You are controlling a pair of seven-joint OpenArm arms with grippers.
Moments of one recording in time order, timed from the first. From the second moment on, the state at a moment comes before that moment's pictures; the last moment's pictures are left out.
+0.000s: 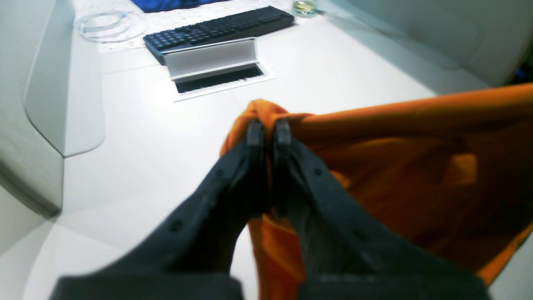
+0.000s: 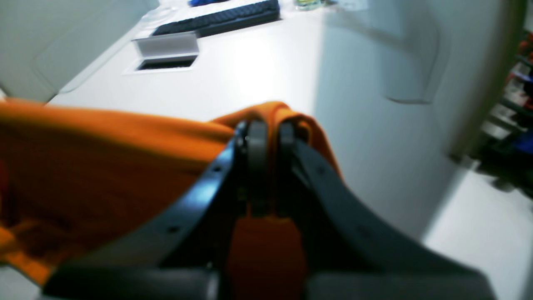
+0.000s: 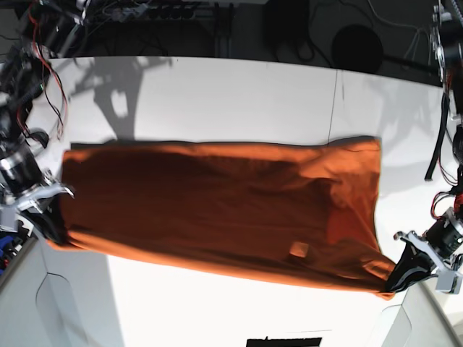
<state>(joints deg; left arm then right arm) -21.1 -35.9 -7.4 72.7 -40.7 -38.4 25.8 7.0 10.2 28.4 92.3 30.9 34.1 -37.6</state>
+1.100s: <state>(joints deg) -1.7 -39.2 -11.1 65.2 -50.5 -37.9 41.7 -6.9 8.6 31.1 86.4 28.2 29.9 -44.6</state>
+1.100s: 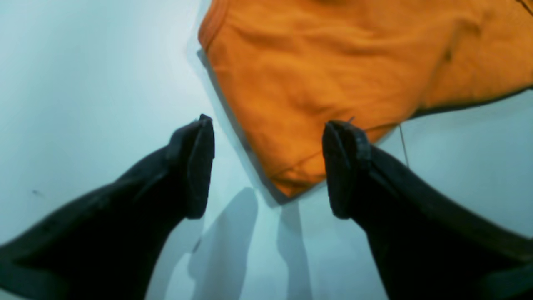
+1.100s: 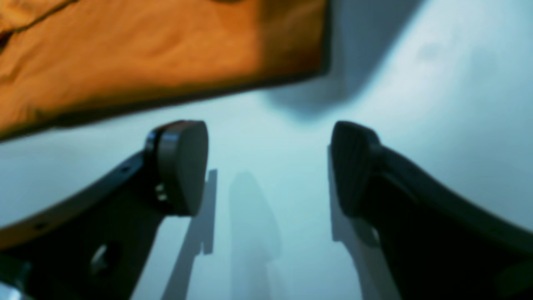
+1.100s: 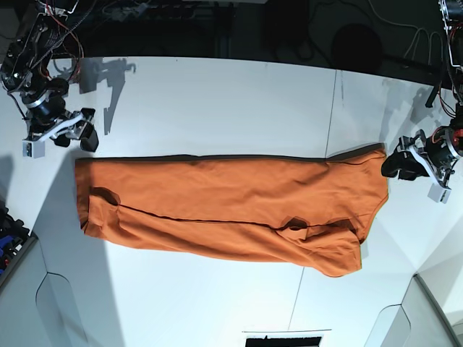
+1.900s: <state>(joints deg) -2.4 -35.7 -11.3 57.2 -44.8 -38.3 37.6 4.7 8.8 30.0 68.7 30.6 32.1 -43.0</state>
